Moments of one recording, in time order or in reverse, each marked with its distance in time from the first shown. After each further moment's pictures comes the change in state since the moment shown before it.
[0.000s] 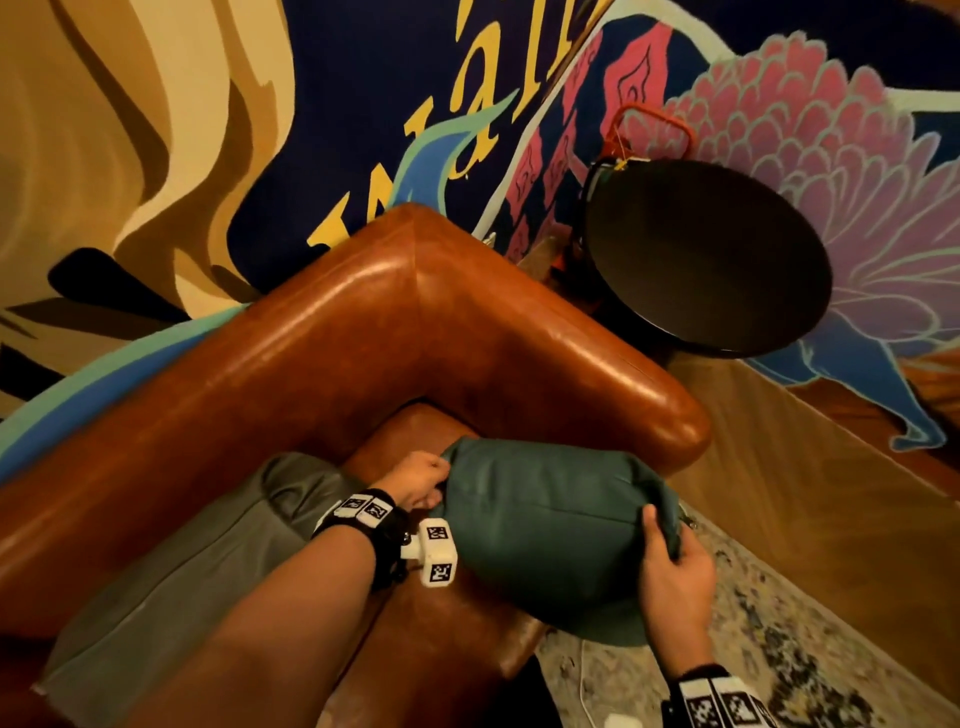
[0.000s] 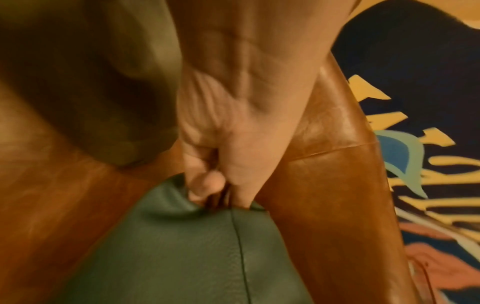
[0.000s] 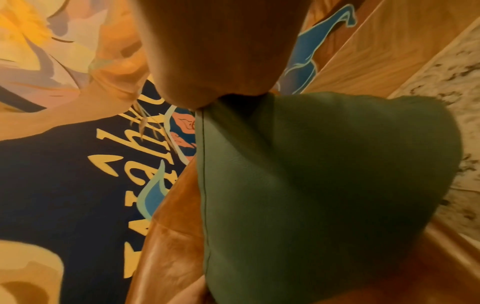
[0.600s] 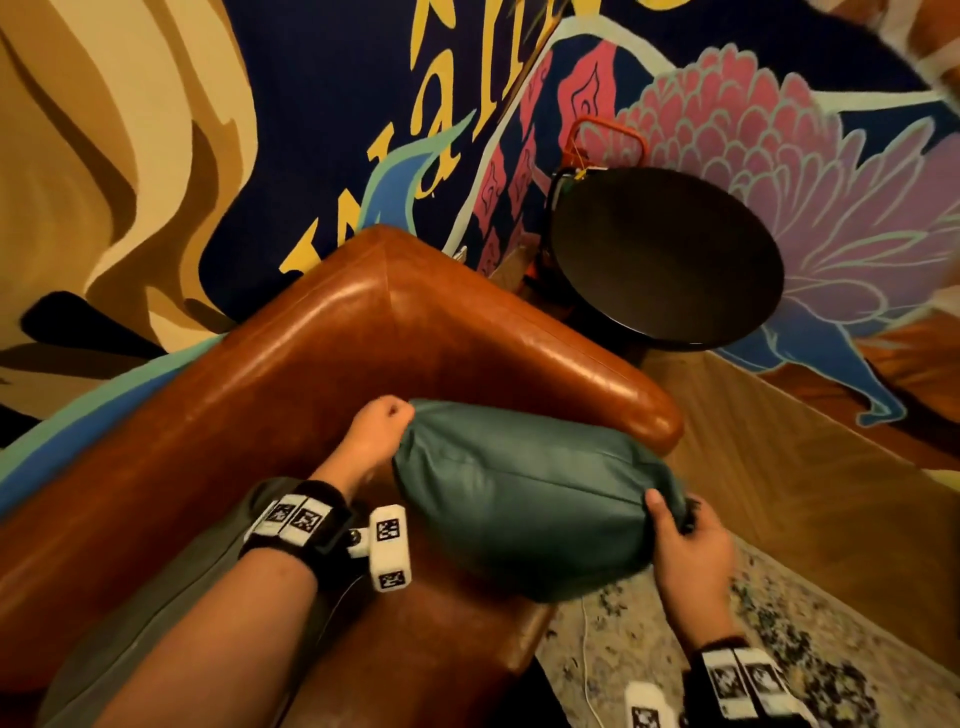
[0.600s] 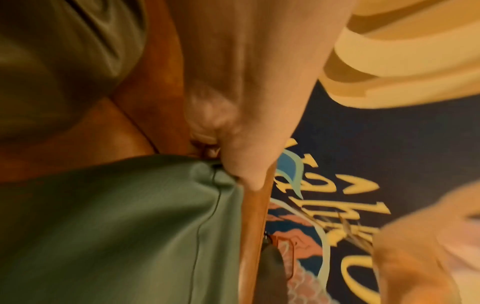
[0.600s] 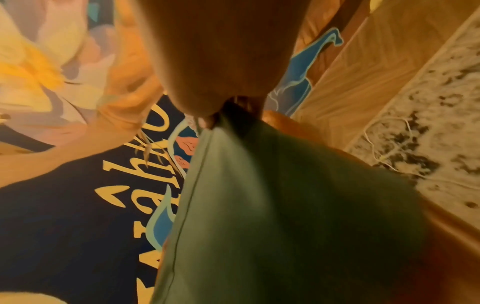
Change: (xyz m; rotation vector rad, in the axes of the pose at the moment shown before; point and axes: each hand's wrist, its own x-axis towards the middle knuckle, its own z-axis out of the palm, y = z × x) left_hand -0.038 0.074 -0.054 0.192 0.314 0.380; right_hand 0.022 0.001 -0.025 -0.076 0.085 -0.132
